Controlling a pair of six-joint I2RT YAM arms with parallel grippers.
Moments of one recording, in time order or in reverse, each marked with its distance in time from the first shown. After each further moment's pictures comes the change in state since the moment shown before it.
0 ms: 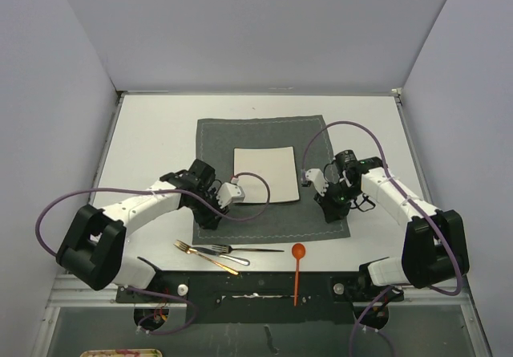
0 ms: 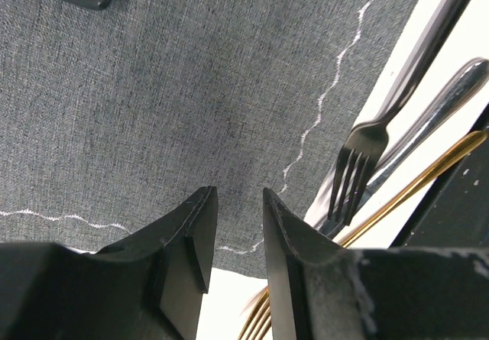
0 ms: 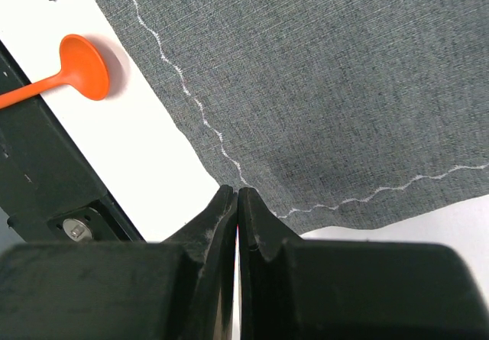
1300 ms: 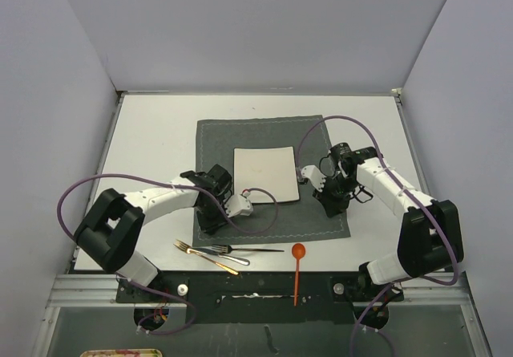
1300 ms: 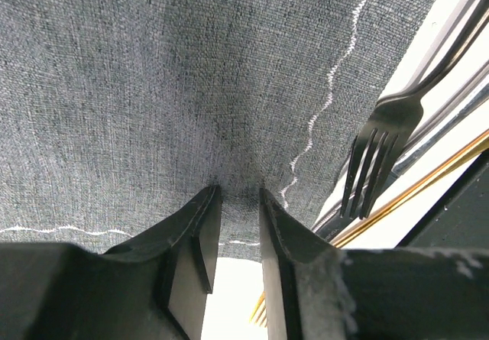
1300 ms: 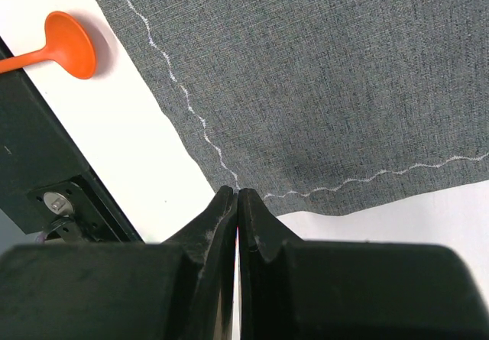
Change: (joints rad) left arm -0.129 0.151 0.072 -0.104 -0.185 0.066; right arm 0.025 0.074 0.124 -0.098 0.059 -0.083
